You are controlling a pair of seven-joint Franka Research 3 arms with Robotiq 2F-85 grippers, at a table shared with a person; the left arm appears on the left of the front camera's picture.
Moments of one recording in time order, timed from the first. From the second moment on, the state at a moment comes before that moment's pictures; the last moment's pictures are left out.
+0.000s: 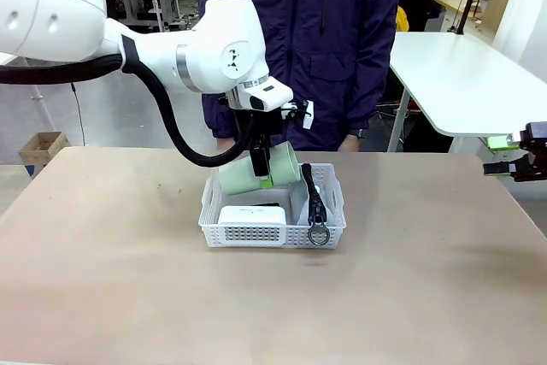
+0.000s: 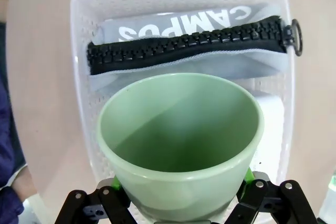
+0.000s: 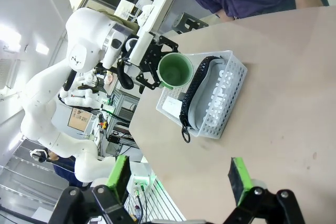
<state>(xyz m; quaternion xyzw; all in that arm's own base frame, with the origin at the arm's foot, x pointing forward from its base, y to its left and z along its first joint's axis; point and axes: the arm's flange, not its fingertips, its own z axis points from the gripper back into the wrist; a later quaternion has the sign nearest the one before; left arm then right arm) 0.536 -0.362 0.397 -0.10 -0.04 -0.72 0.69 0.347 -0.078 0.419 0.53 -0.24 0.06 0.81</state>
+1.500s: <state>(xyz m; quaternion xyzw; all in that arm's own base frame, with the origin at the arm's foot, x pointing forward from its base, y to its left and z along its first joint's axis) 0.553 -0.380 0.340 -0.02 0.03 -0.70 0.72 0.347 -0.078 0.419 0.53 -0.24 0.06 0.81</state>
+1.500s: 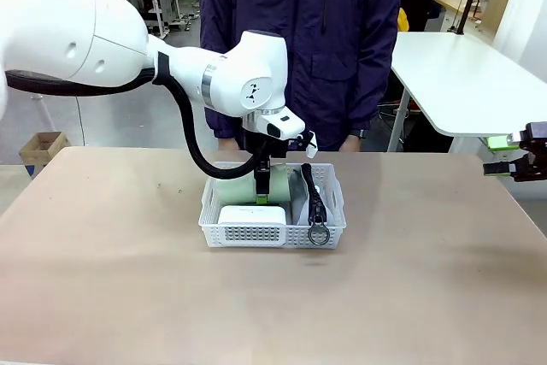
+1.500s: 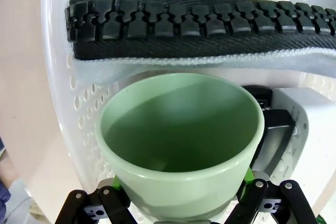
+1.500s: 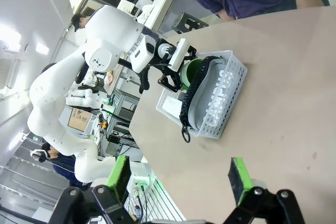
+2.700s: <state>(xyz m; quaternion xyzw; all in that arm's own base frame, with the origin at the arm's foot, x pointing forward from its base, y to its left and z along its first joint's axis) 0.554 -0.351 0.416 -0.04 -0.03 -0.68 0.73 0.347 -0.078 0.419 0.53 -0.24 0.06 0.81</state>
